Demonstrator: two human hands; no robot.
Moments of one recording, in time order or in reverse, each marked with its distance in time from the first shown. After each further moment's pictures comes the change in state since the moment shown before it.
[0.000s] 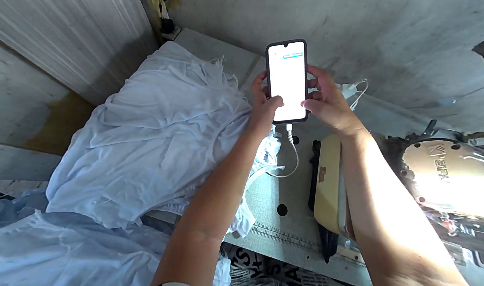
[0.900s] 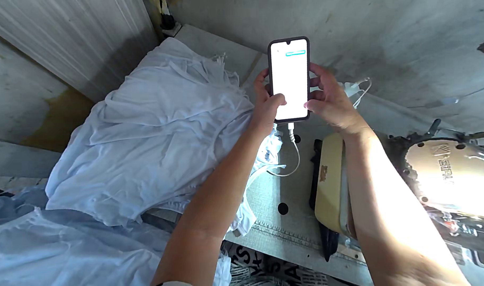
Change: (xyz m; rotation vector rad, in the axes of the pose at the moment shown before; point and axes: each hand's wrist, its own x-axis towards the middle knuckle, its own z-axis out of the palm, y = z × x) left_hand -0.001 0.002 0.001 -0.008 -0.003 -0.009; right_hand 0.000 0.000 -0.001 0.041 -0.032 0.003
